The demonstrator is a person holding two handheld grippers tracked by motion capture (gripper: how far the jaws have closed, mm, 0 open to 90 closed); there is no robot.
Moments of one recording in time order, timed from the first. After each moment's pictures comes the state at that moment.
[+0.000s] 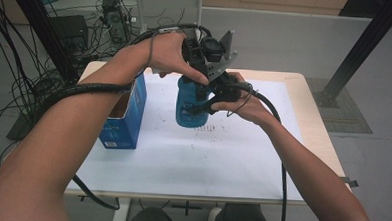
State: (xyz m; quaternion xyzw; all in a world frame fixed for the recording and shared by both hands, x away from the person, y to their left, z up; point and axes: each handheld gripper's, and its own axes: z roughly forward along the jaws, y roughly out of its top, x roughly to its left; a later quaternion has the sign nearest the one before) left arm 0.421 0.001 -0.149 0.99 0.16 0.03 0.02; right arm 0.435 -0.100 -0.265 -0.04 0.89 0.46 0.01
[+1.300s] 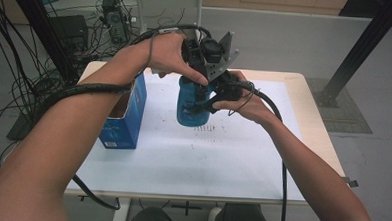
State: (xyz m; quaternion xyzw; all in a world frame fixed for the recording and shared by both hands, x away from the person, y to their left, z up) left arm 0.421 0.003 -0.149 0.99 0.16 0.03 0.02; right arm 0.436 -0.102 -0.261 -0.04 0.89 0.46 0.01
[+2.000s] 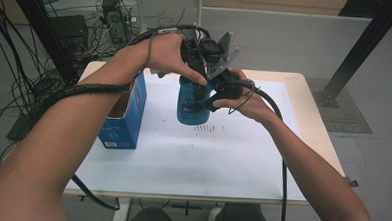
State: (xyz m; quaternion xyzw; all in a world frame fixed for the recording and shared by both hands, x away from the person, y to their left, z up) left arm 0.422 0.004 -0.151 0.99 0.16 0.04 0.02; right arm 0.438 -0.103 -0.258 -0.03 0.89 0.46 0.01
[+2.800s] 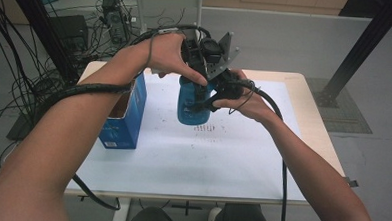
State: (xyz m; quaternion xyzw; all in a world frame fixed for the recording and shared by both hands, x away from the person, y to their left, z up) left arm 0.422 0.003 -0.152 0.99 0.16 0.04 0.02; right arm 0.438 -0.103 -0.258 -0.03 0.89 0.46 0.01
